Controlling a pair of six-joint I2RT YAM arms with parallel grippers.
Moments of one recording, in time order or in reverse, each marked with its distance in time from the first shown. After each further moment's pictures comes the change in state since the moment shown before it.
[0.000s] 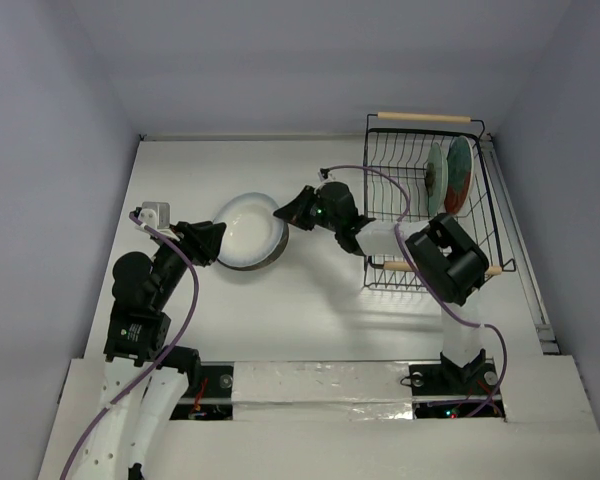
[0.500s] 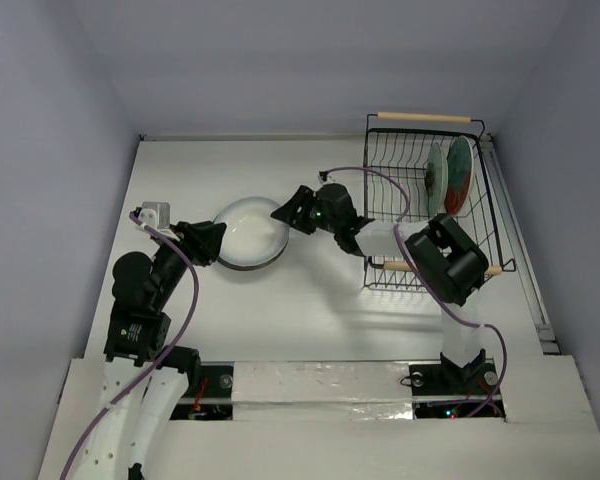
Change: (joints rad) left arm 0.000 0.000 0.000 0.000 0.001 0.000; right arm 0.006 0.001 0.000 -0.044 0.027 -0.040
